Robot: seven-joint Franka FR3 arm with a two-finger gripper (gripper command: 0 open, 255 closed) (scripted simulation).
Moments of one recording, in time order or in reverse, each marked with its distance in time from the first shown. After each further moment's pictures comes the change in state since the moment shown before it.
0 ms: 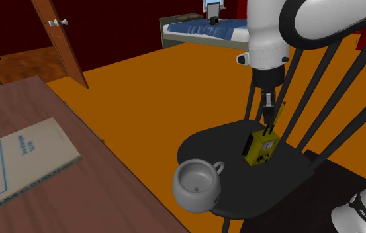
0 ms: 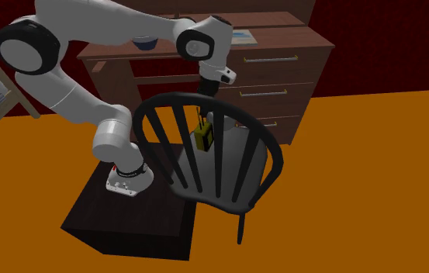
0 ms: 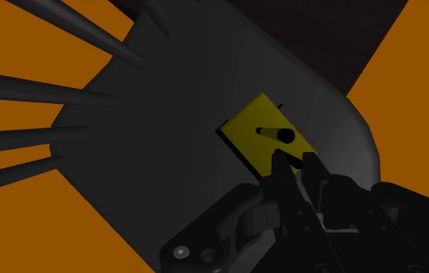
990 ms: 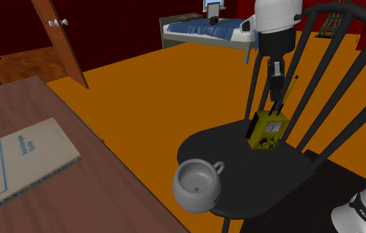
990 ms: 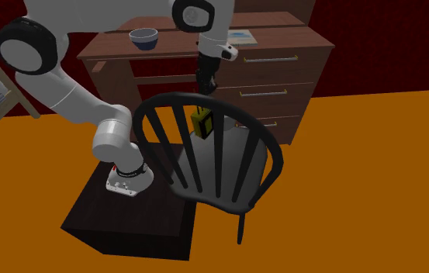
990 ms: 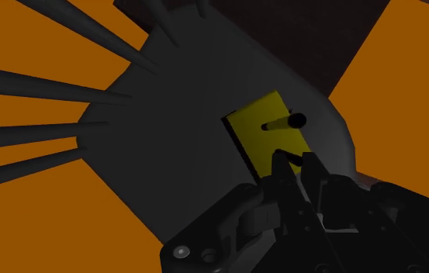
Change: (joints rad) arm -0.003 0.004 -0.006 0.210 -0.005 -0.206 0.000
